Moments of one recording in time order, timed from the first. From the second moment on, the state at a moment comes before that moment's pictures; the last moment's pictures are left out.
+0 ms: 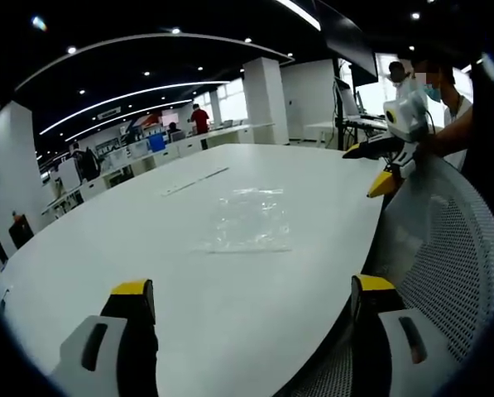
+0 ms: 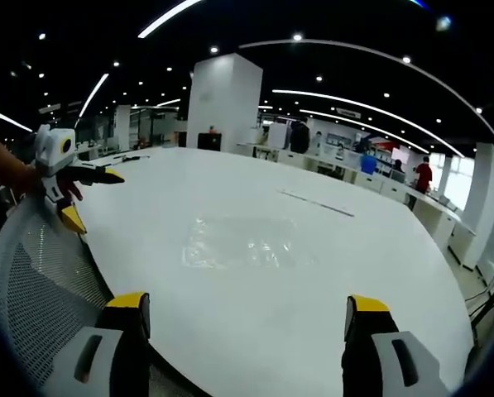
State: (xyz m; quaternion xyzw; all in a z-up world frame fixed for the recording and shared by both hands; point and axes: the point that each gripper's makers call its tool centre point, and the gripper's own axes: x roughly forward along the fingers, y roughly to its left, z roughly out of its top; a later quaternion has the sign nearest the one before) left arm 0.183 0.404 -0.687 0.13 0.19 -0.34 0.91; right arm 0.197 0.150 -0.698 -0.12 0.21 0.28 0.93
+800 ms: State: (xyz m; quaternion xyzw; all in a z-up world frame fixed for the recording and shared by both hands) left arm 0.183 0.405 -0.688 0.13 0.19 -0.34 0.91; right arm 0.194 0.154 -0.697 -0.13 0.22 0.29 0.92
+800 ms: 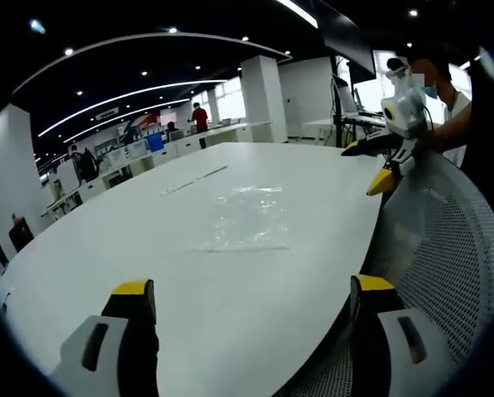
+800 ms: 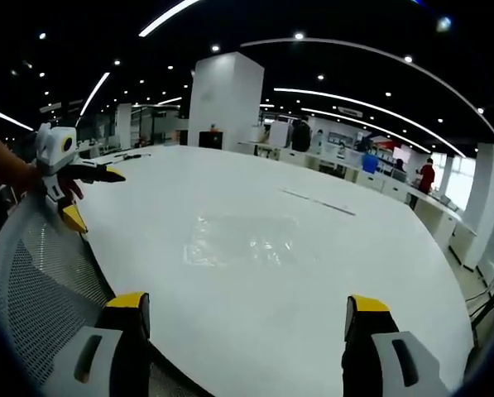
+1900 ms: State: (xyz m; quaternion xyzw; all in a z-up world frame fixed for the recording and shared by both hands) left arm 0.213 0.426 -0.675 0.21 0.19 -0.37 0.89; right arm 0.195 0.151 -0.702 -0.12 0.23 0.28 0.92
